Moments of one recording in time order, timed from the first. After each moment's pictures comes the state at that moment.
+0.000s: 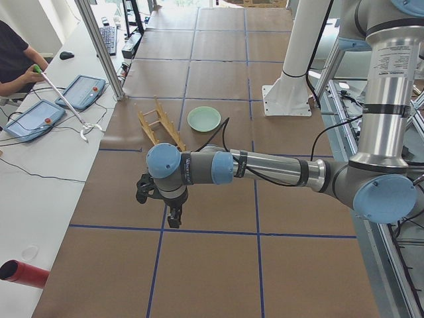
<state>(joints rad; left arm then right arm) -1.61 -1.60 -1.67 -1.41 -2.40 0.10 1.62 -1.69 1.59 -1.59 2.30 -0.07</state>
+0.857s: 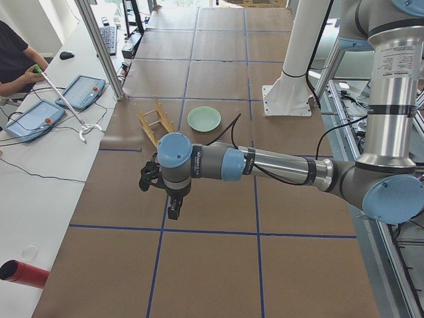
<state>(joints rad) -1.61 -1.56 -1.76 -1.54 -2.42 0.08 1.62 -1.69 1.59 -1.59 2.30 -0.07</state>
